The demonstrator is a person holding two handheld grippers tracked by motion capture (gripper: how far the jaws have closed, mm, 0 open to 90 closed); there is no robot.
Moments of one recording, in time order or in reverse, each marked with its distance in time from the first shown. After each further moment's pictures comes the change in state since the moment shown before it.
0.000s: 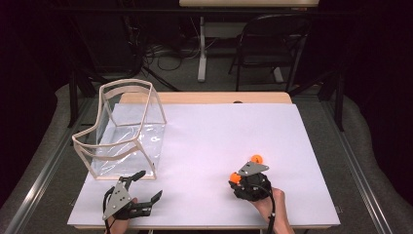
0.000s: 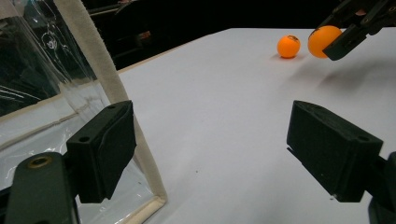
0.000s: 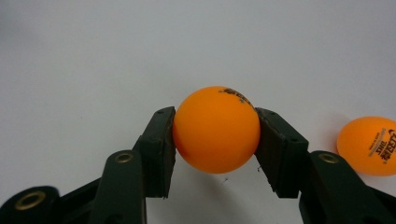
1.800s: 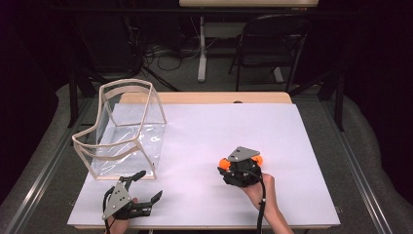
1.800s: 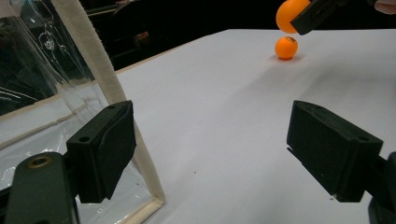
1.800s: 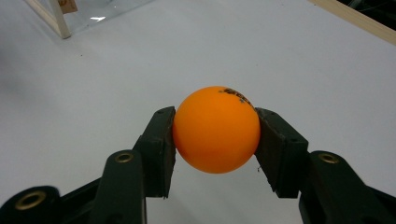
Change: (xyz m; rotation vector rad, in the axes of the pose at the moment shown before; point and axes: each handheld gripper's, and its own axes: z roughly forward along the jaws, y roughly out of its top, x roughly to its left) left arm 0.000 0.000 0.000 -0.004 -0.011 -0.005; right arm 0.002 0.050 0.003 -0.079 0.022 -0.032
